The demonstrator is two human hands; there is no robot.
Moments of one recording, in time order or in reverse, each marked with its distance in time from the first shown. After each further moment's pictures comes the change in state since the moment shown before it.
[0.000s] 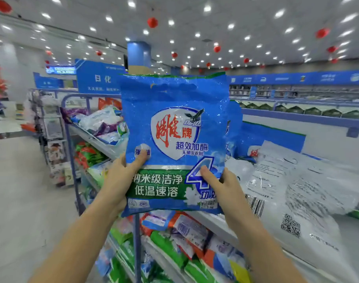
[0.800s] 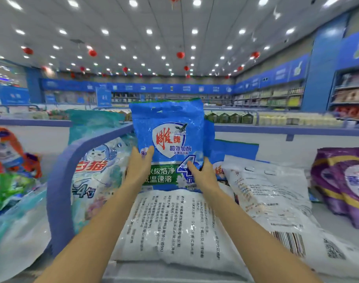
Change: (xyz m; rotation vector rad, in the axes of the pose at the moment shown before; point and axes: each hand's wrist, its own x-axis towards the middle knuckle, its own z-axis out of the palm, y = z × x) left_hand 0.298 -0.096 0.138 0.327 -0.499 0.046; right_hand 0.224 0.068 -0.033 -0.508 0.845 0.148
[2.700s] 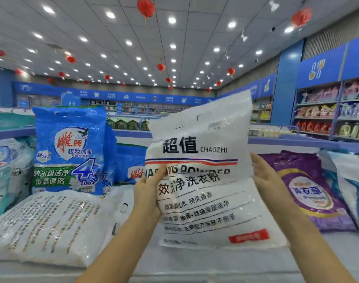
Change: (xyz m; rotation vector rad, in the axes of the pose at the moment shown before) left_hand -0.198 0.107 0.238 -0.944 -0.168 -0.355; right_hand -0.052 0.023 -0.407 0.303 -0.123 -0.254
